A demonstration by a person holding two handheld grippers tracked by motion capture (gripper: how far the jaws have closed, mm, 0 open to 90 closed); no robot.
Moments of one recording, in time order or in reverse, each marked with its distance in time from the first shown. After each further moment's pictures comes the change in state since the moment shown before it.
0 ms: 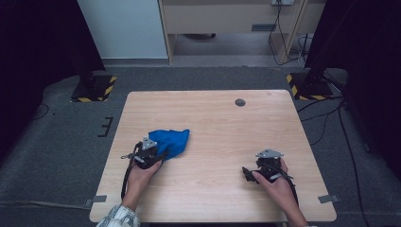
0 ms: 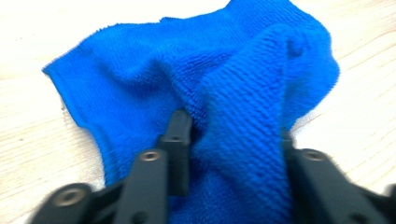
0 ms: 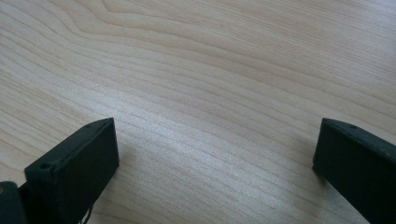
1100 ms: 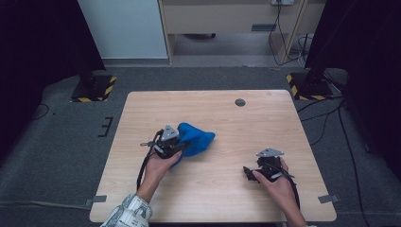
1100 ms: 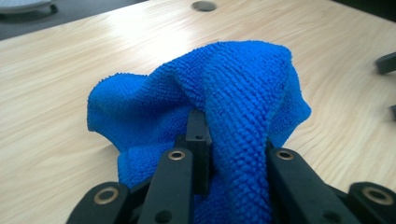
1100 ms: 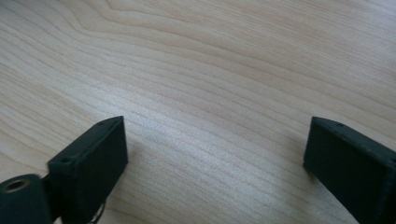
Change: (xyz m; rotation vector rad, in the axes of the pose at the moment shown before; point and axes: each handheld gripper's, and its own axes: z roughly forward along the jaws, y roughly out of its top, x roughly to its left) left arm -0.065 0.069 0.008 -0.119 -0.181 0.142; right arm -0.003 0.004 -0.003 0.016 0.011 -0.023
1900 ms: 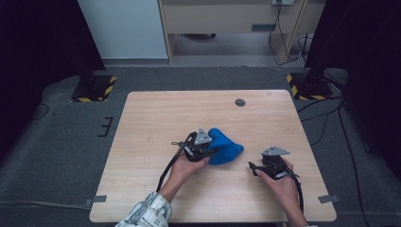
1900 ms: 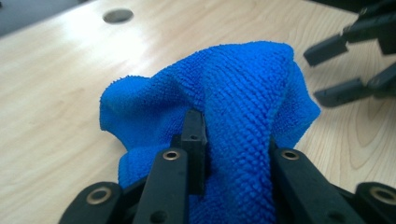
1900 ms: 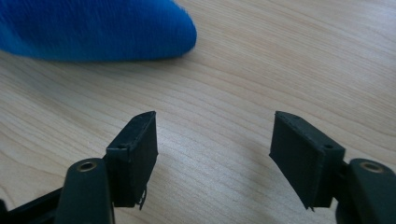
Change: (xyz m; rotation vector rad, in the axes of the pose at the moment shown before) left arm -0.068 0.020 0.055 0.074 -0.130 0.151; right arm -0.009 0.004 -0.014 -0.042 -0.010 0.001
